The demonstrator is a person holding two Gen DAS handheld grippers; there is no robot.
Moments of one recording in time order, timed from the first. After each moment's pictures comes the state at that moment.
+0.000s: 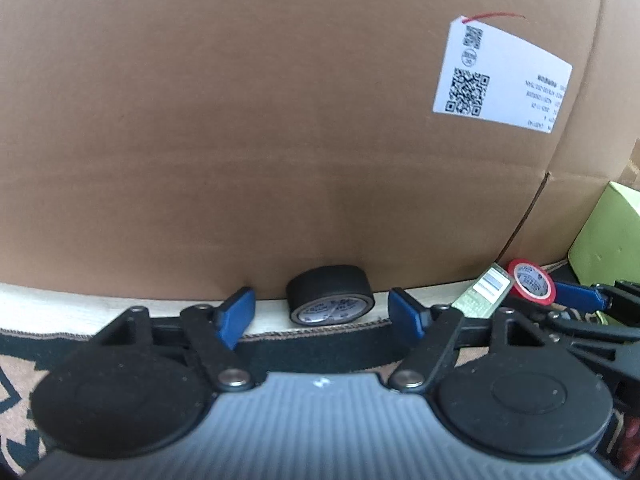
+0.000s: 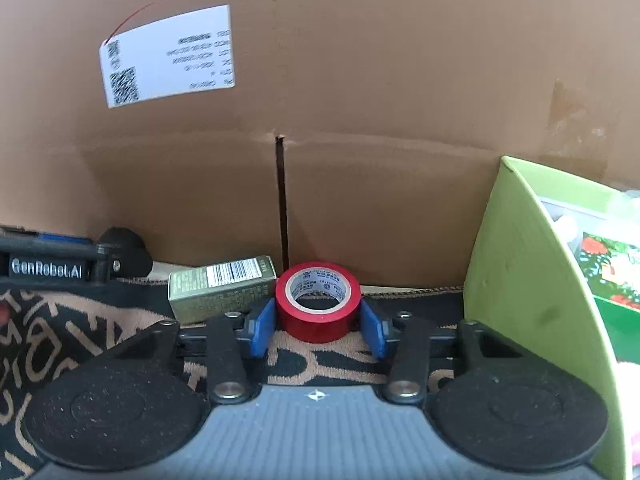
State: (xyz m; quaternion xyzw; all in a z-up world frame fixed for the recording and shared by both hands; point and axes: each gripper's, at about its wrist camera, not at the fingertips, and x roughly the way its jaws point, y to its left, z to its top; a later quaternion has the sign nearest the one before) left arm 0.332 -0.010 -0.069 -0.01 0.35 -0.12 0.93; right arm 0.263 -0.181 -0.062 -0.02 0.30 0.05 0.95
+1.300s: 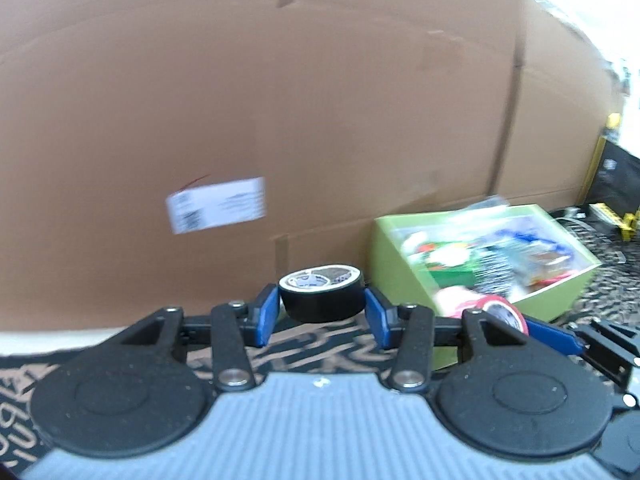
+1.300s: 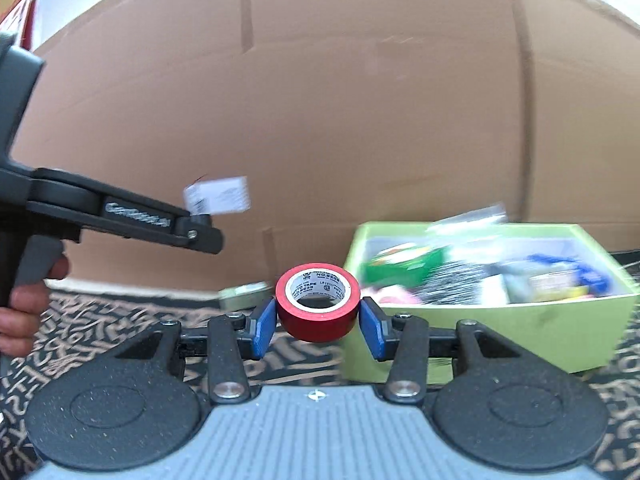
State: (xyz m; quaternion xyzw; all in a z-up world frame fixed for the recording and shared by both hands) left arm 0.185 -0.111 0.047 0.04 0.26 -0.23 0.94; right arm 0.069 -0.271 0.009 0.03 0.15 0.04 0.99
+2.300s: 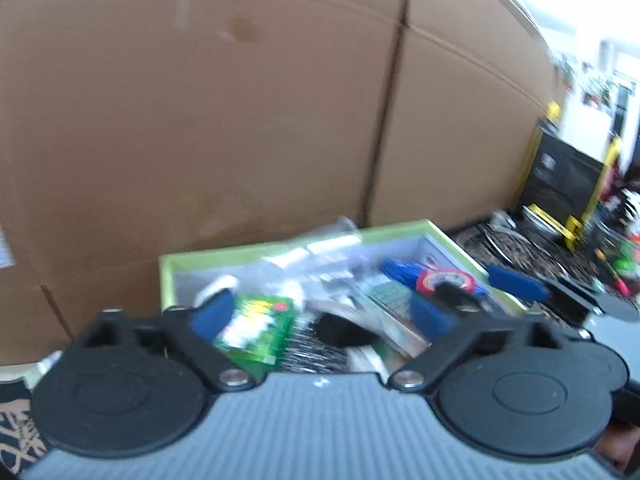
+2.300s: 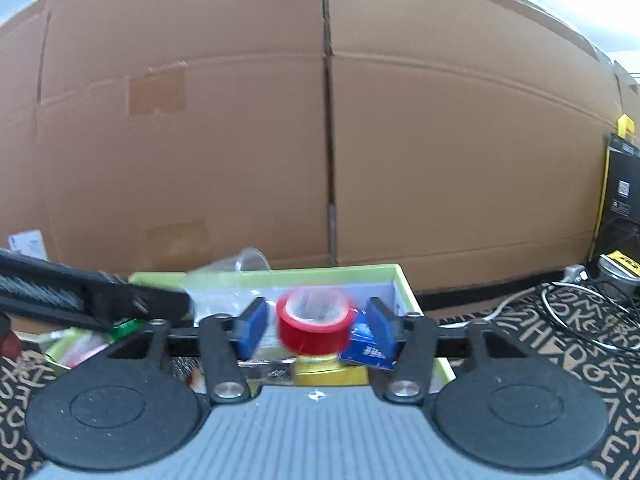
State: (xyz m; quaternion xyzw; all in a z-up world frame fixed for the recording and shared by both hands) left arm 0.201 -0.276 0.023 0.02 0.25 -0.30 0.92; right arm 0.116 -0.430 -0.001 0.03 0.12 -0.08 0.99
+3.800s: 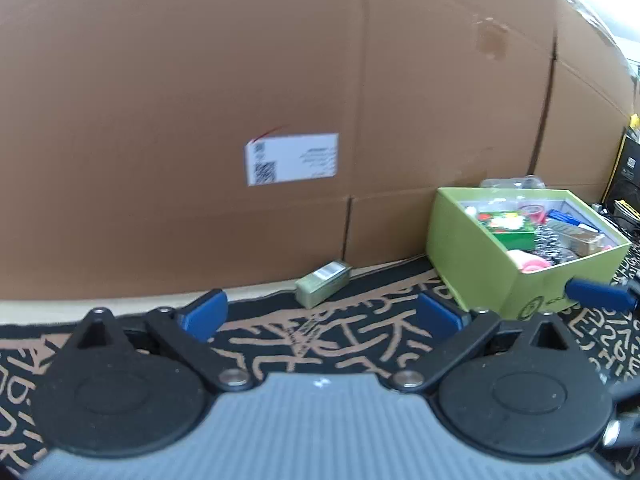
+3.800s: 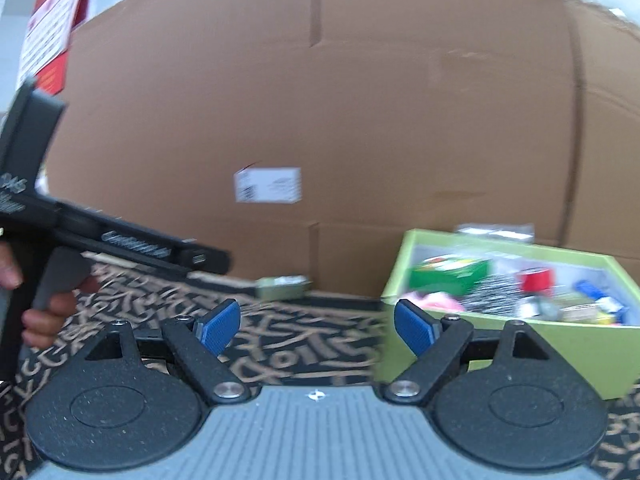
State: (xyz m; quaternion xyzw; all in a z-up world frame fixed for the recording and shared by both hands) left arm 0.191 -0.048 0.001 0.02 0.27 -0.18 0.95; right arm 0.076 -0.220 -0.010 -0.03 0.17 0.14 0.98
